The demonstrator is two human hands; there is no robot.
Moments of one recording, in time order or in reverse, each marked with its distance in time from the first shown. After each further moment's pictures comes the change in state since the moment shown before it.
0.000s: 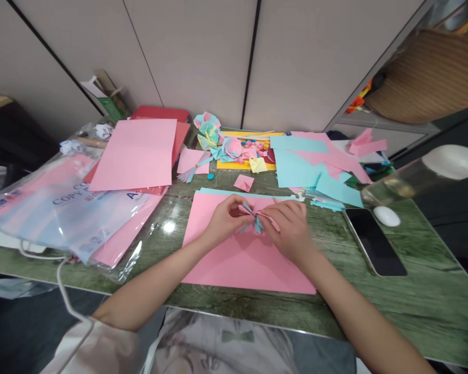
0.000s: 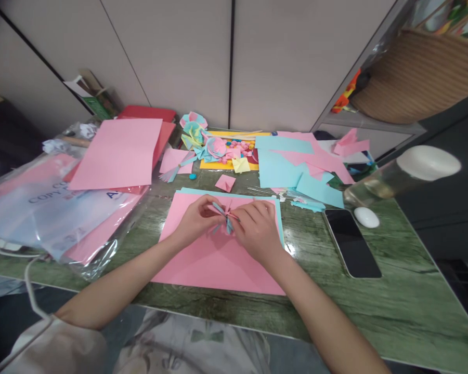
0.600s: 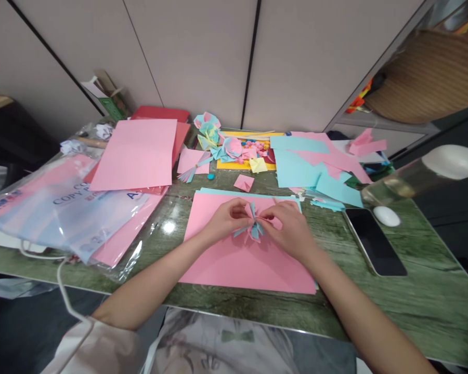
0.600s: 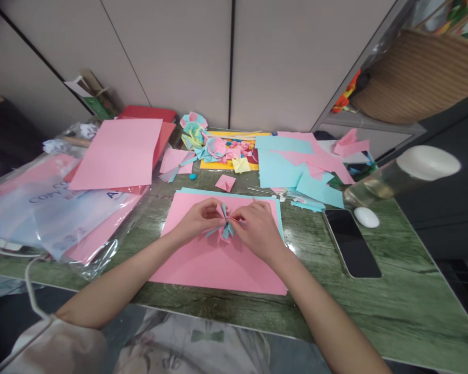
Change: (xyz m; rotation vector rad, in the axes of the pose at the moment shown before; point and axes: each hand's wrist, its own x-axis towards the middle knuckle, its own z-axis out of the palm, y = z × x) left_hand 0.000 0.005 -0.007 -0.011 -0.182 -0.119; right_hand 0.003 0.006 -0.001 0.216 -0.187 0.152
